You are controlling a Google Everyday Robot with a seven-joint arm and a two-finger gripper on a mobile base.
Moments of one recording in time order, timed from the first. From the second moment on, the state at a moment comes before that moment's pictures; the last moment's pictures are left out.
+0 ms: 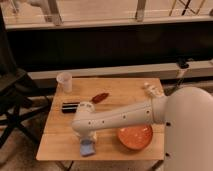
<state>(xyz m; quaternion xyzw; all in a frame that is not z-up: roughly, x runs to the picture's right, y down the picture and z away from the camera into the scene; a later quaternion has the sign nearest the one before) -0.106 0.280 0.798 -0.20 -0.27 -0.66 0.67</state>
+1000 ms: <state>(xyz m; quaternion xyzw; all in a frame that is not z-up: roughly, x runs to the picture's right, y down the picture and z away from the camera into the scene) -0.146 0.269 0.789 -0.18 -0.27 -0.68 0.66</state>
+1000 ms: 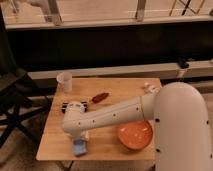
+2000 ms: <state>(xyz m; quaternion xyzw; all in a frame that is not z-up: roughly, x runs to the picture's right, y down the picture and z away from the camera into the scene) -0.130 0.261 0.810 -0.19 -0.25 -0.68 0.66</state>
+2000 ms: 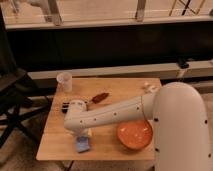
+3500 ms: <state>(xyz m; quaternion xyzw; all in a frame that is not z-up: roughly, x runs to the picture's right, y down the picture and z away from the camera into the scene) -0.116 0.240 0.831 -0.19 -0.23 -0.68 0.67</state>
